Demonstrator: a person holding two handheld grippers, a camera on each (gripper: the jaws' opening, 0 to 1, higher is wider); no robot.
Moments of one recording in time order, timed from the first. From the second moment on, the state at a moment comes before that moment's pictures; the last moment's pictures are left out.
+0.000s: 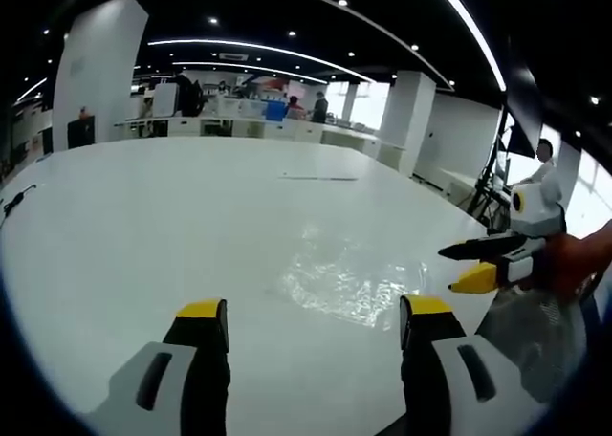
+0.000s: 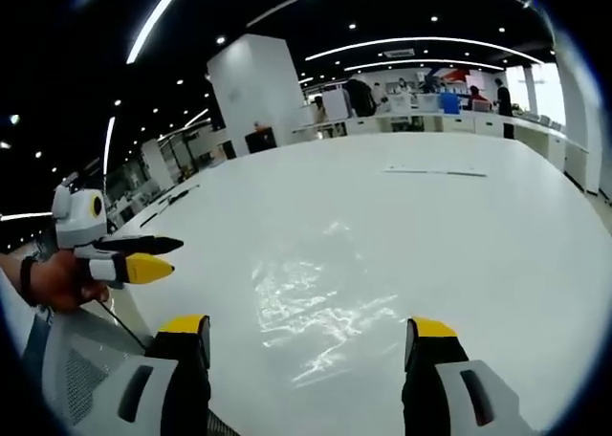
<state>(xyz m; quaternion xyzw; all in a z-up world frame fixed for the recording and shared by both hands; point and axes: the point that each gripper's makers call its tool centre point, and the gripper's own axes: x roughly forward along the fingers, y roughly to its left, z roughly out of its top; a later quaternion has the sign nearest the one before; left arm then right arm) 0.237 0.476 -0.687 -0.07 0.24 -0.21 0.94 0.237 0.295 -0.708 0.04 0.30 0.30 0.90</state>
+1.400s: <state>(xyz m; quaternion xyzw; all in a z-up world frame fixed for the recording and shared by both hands) 0.235 0.474 -0.693 -0.06 0.25 -0.22 0.94 0.292 0.369 -0.726 0.00 0.32 0.37 0.87</state>
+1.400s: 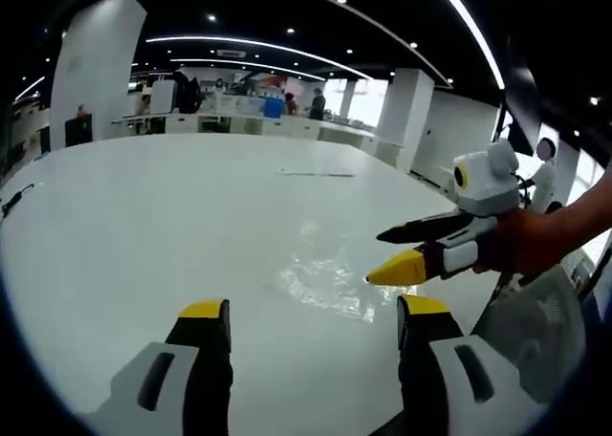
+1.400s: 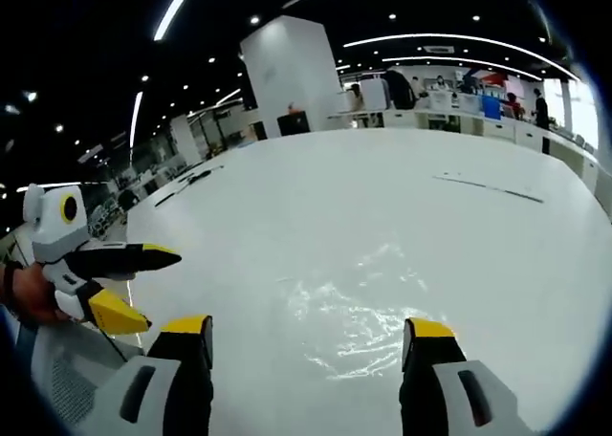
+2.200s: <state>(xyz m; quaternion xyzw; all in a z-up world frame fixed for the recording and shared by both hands) 0.232 0.473 -0.692 -0.07 0.25 -0.23 0.94 0.317 0.420 -0.743 -0.03 0.34 0.38 0.86</state>
